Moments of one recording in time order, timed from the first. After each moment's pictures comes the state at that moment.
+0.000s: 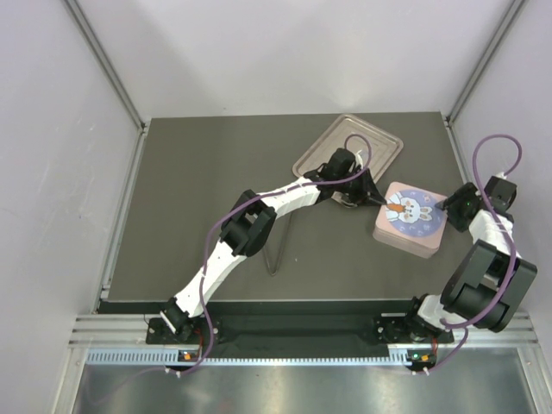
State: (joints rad) left arm -0.82 2.61 2.17 -0.03 0.60 -1.05; right arm -0.56 1.38 0.80 -0.28 -0.26 0.45
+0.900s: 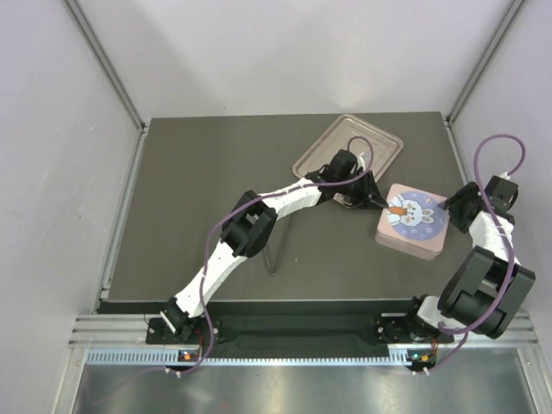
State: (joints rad) left arm -0.83 2.61 2.17 -0.04 0.63 -1.05; right arm -0.56 1.32 0.81 -0.31 -0.22 0.46
